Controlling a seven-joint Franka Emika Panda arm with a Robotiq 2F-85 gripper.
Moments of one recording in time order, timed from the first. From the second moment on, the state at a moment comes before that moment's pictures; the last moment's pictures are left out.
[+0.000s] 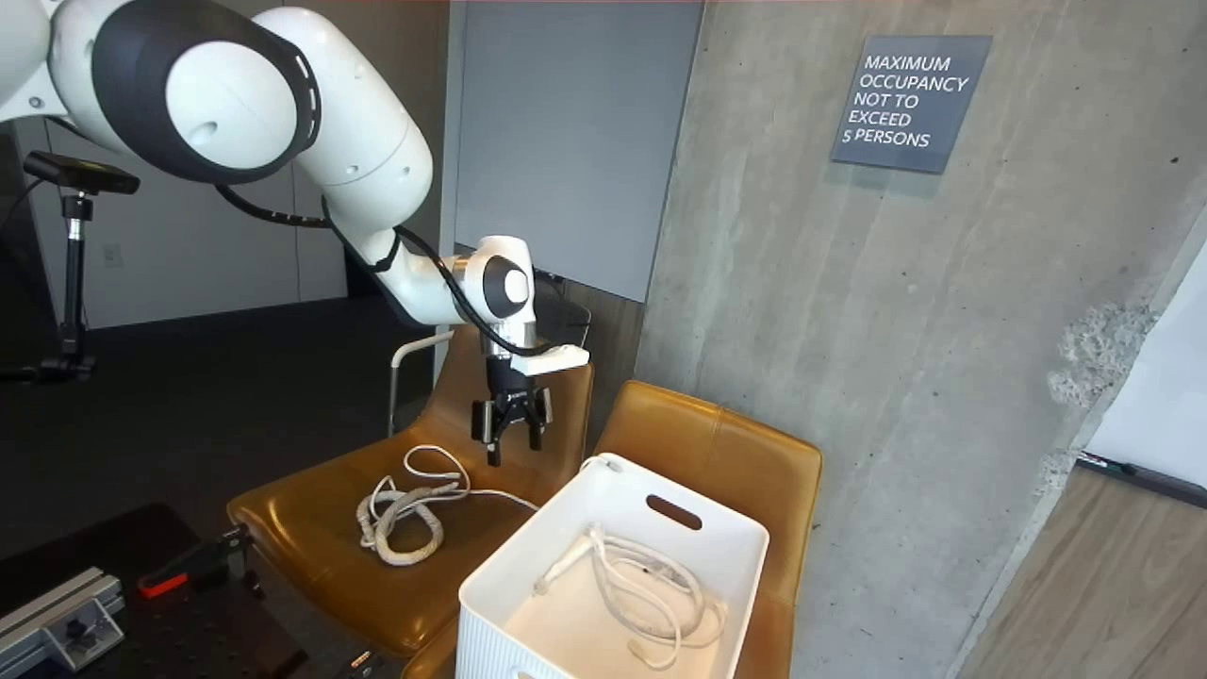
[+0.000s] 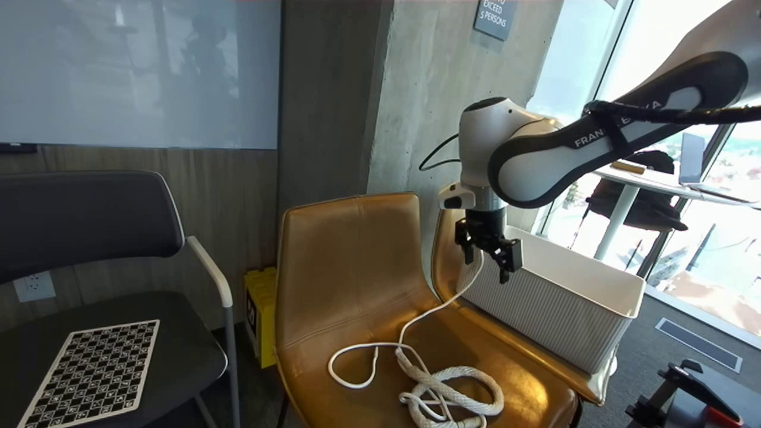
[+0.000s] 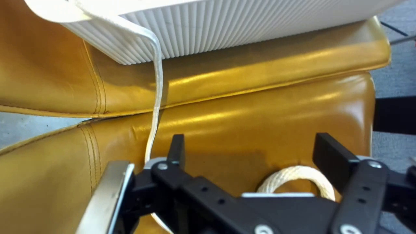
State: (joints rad) arm 0.03 0.83 0.07 -1.46 -0.45 2.11 -1.19
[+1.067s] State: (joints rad) arm 0.11 1.04 -0.06 -1.32 -0.78 2.19 -1.24
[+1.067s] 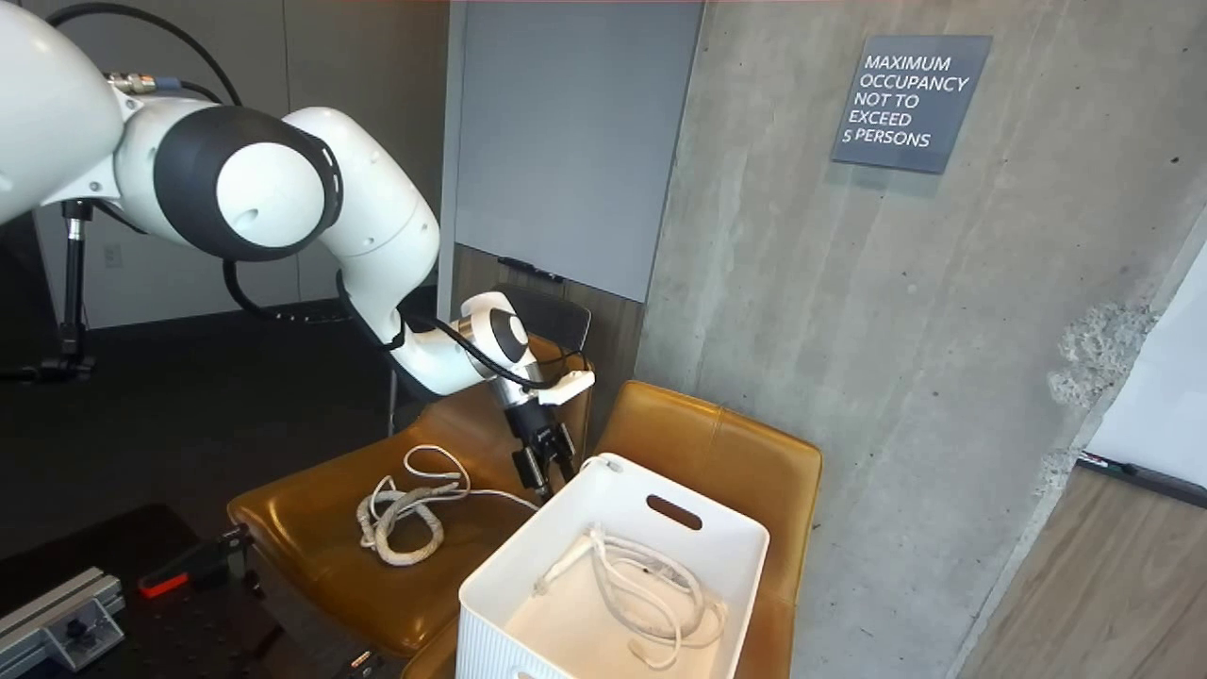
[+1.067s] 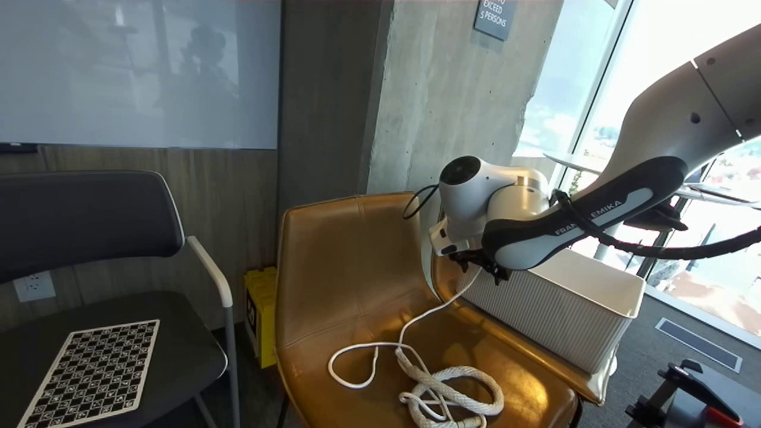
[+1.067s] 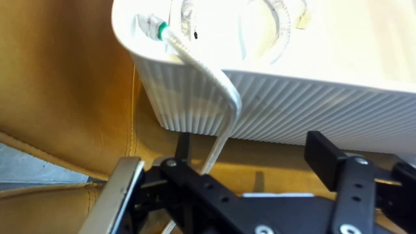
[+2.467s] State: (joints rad) arm 0.14 0.93 0.12 -1.23 -0.38 1.90 -1.18
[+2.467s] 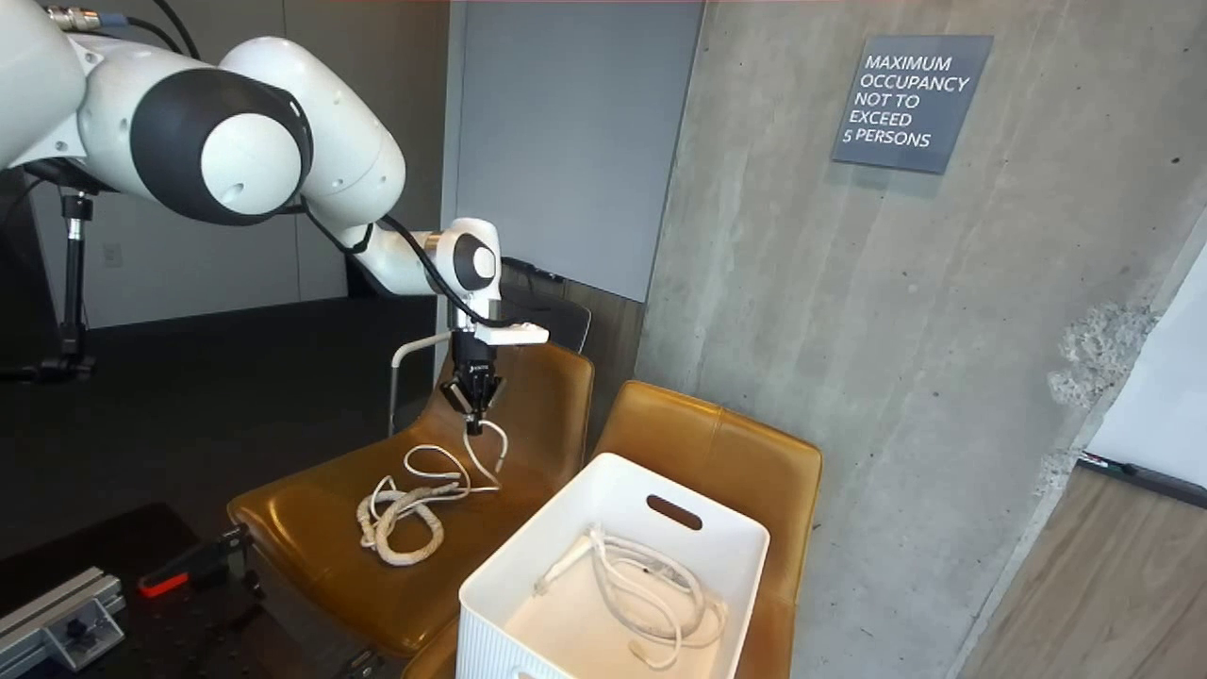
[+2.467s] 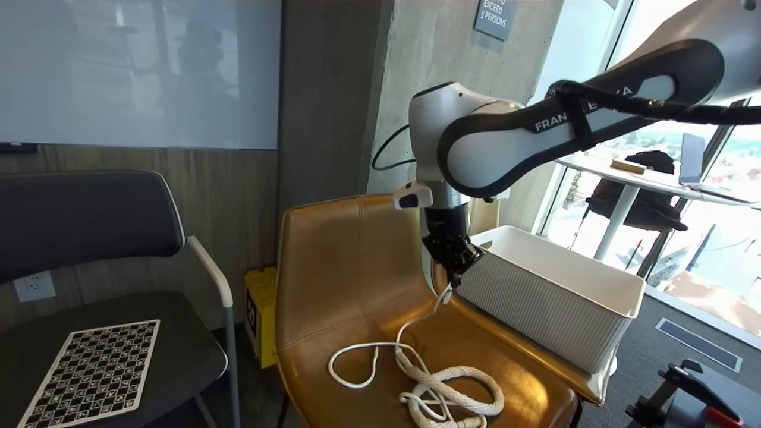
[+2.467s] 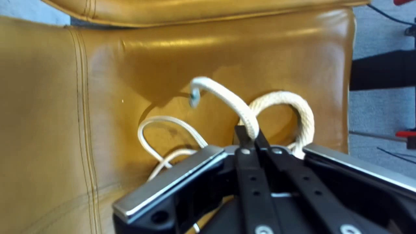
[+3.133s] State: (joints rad) arm 0.13 0.89 0.16 -1.18 -0.16 1.84 -1.07
